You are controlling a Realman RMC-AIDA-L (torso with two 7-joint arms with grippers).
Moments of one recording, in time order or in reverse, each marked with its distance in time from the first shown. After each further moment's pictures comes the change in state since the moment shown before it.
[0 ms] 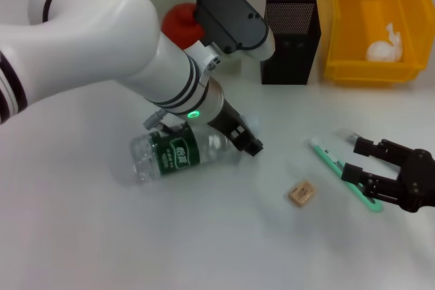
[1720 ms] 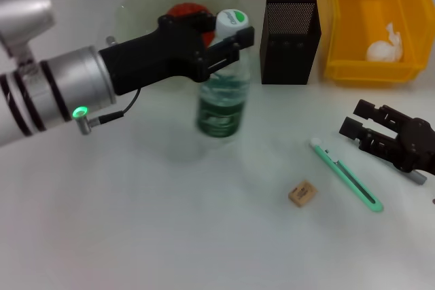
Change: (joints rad) left arm 0.511 0.009 -0.463 -0.075 -1.287 0.216 1.427; right arm 0.053 0.032 0.146 0.064 0.023 0.009 0.021
